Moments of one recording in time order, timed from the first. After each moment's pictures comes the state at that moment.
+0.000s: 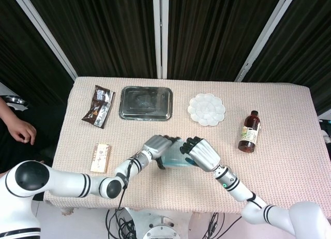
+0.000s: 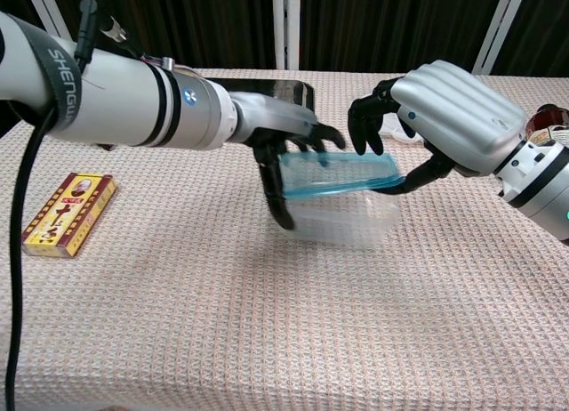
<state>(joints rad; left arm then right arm) -1.32 -1.57 -0.11 -1.59 0.44 0.67 0.43 0.62 -1.80 0.03 -0.98 -1.79 1.43 0.03</state>
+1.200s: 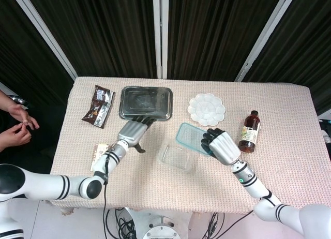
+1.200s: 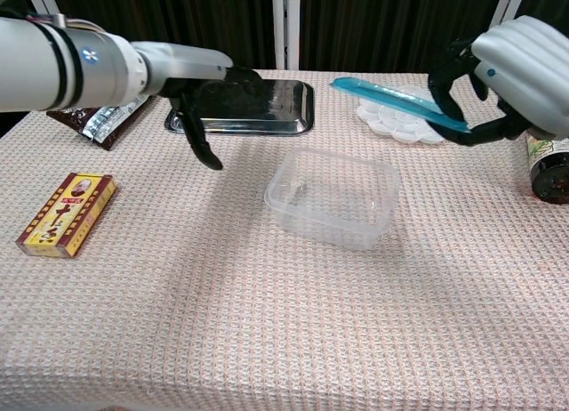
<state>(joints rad) -1.18 -1.43 -0.04 -1.67 0.54 0.91 0.40 0.57 -1.72 0.04 -0.91 -1.74 1.54 0.07</state>
